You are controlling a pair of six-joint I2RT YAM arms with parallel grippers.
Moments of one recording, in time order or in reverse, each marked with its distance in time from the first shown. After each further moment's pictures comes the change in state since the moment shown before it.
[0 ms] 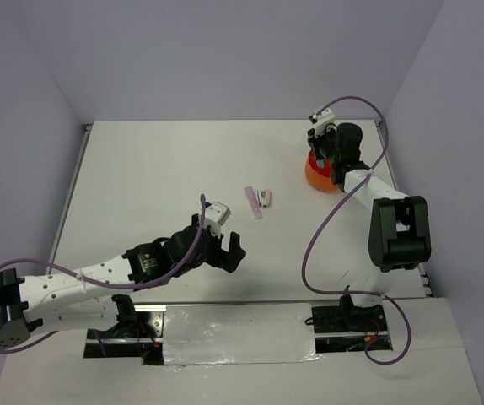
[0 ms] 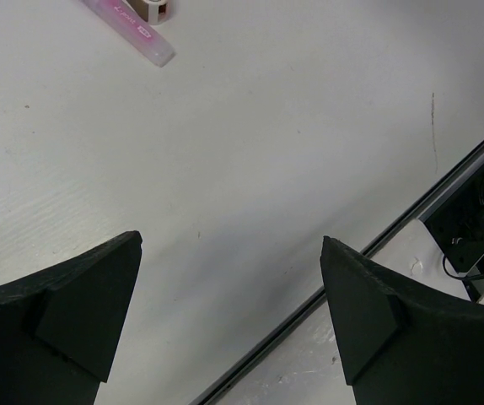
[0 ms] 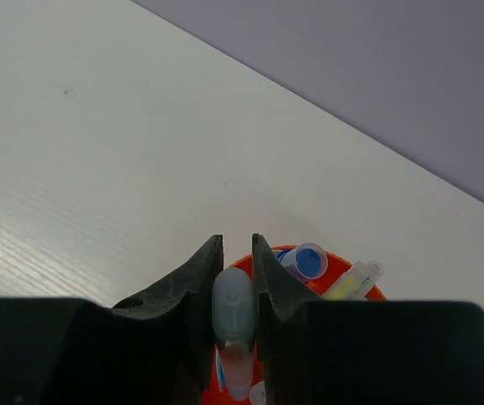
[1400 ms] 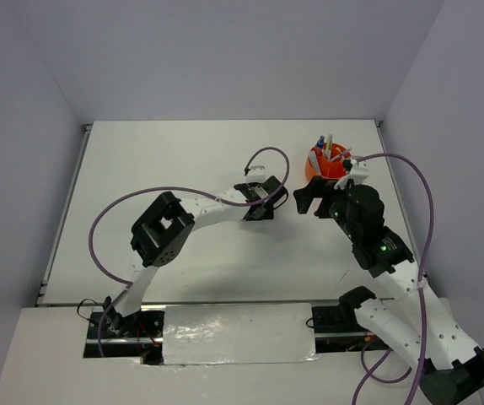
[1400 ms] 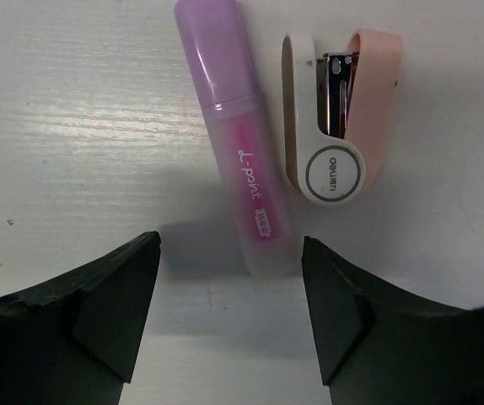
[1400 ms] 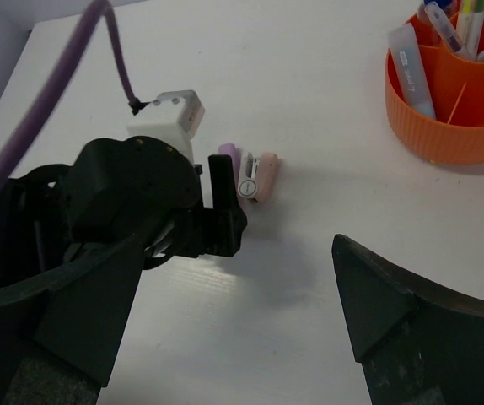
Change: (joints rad) left arm 0.223 1.132 0.928 -0.404 -0.205 -0.349; right arm 0.351 -0.966 -0.322 -0.661 0.389 0.750
